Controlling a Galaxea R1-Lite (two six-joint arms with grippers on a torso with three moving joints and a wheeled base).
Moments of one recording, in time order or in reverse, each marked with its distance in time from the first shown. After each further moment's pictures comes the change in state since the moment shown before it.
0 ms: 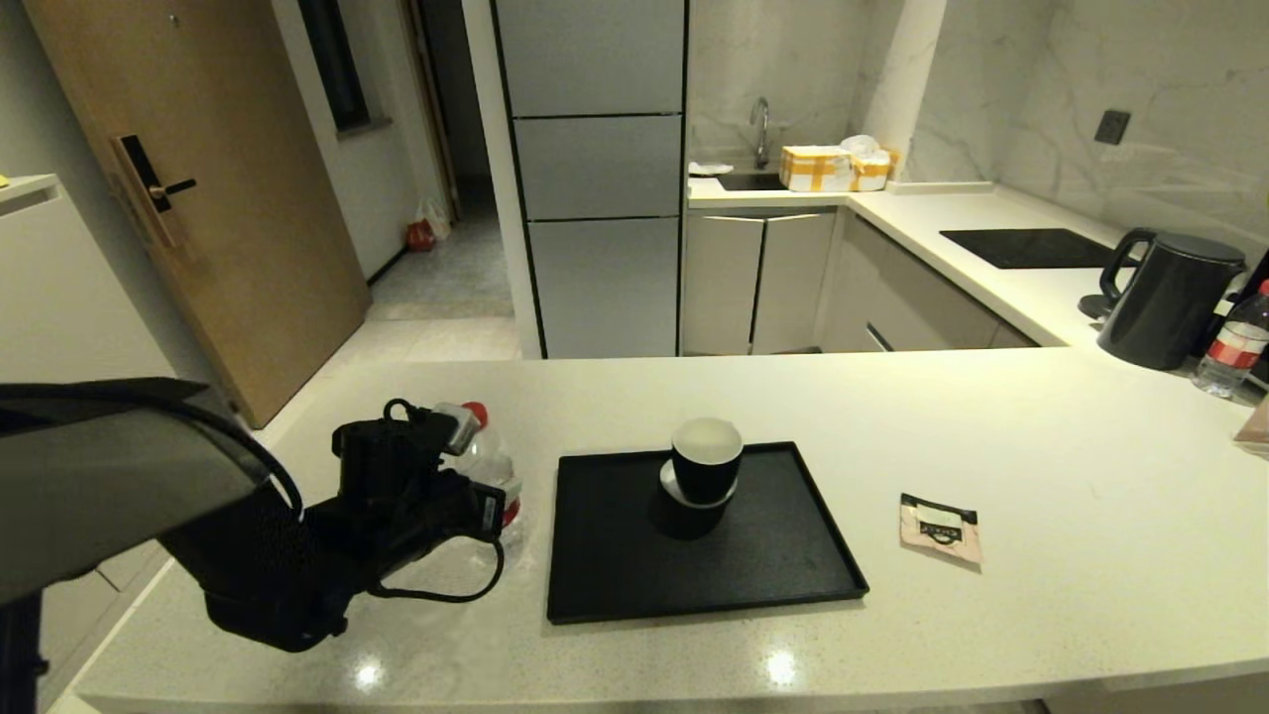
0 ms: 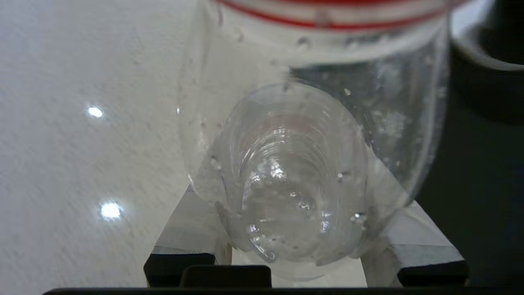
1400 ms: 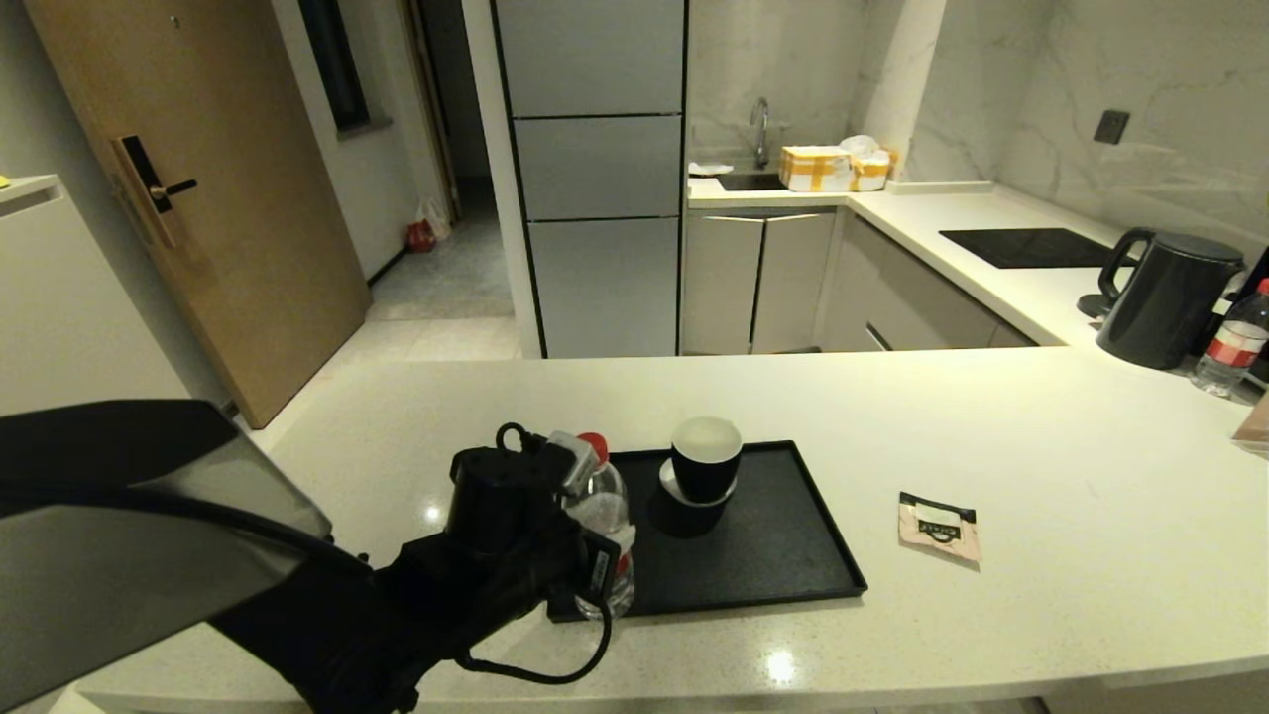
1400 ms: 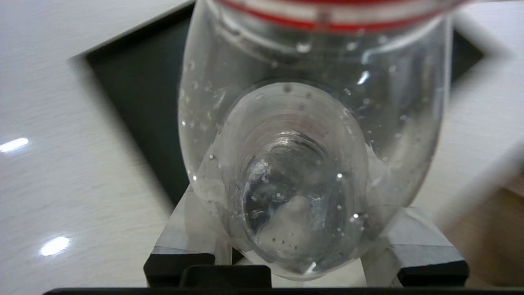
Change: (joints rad) left arm -0.352 -0.060 0.001 0.082 0.134 -0.088; right arm 0.000 0.000 0.000 0.000 0.000 0.000
